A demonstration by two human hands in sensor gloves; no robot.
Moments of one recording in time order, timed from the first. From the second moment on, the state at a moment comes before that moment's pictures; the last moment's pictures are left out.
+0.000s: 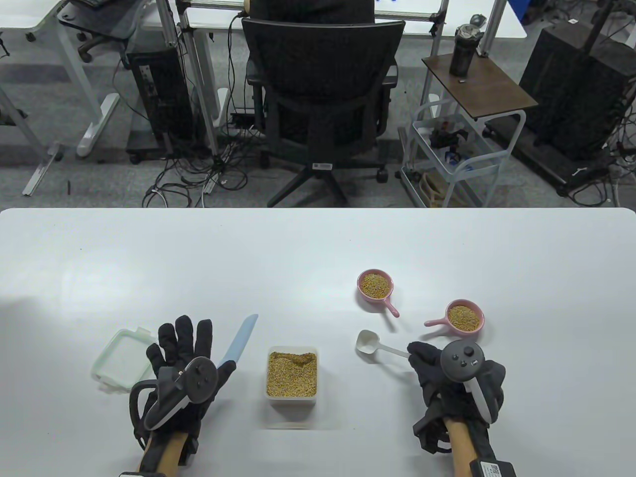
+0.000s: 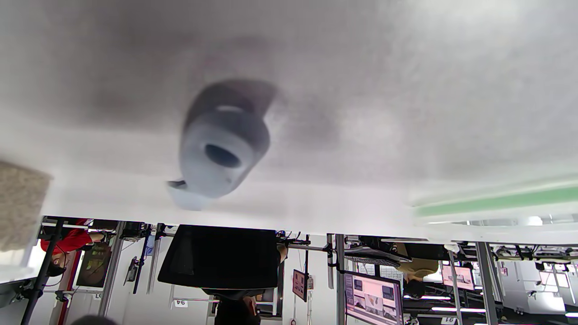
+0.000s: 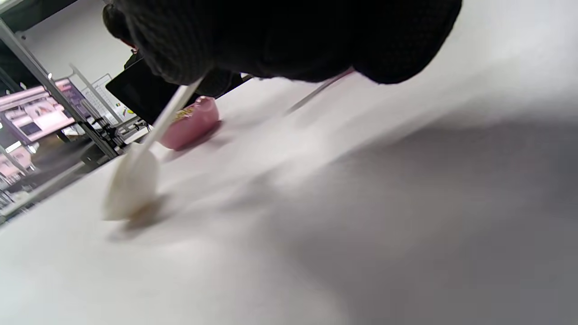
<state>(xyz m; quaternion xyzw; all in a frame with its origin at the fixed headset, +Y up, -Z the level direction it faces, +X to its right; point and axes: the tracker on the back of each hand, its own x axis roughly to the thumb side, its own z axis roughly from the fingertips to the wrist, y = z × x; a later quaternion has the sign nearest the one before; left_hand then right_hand) -0.248 -0.753 -0.278 -0.04 0.00 0.03 1.00 0.219 -0.751 -0.293 -0.14 0.02 0.97 0.22</state>
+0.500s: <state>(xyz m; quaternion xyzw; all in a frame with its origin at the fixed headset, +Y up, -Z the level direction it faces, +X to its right) -0.247 -0.755 -0.278 -0.06 0.00 0.04 1.00 0.172 -0.764 -0.288 -0.06 -0.03 0.99 -0.14</state>
